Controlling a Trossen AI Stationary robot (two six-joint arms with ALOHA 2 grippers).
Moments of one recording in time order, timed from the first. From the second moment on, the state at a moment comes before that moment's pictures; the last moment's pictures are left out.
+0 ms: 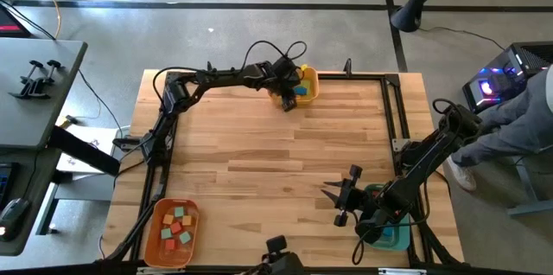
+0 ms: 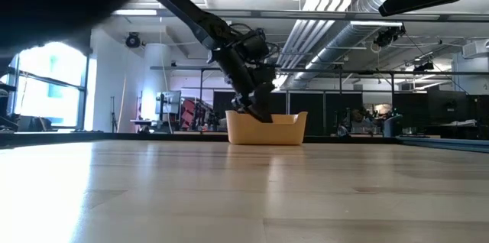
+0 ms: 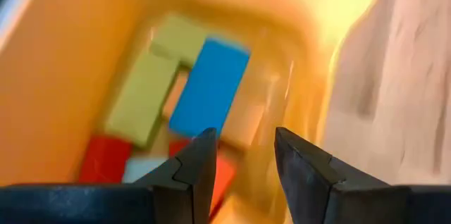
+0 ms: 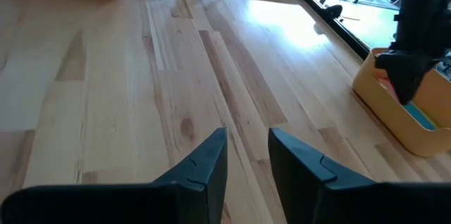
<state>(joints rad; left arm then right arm) 0.51 2.23 1.71 -0.43 0.07 0.19 0.82 1.50 0.90 -0.41 1.03 0.65</state>
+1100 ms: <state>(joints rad) 0.26 1.83 1.33 -0.17 0.12 0.04 0.97 1.54 0.90 -0.56 1.09 0.96</state>
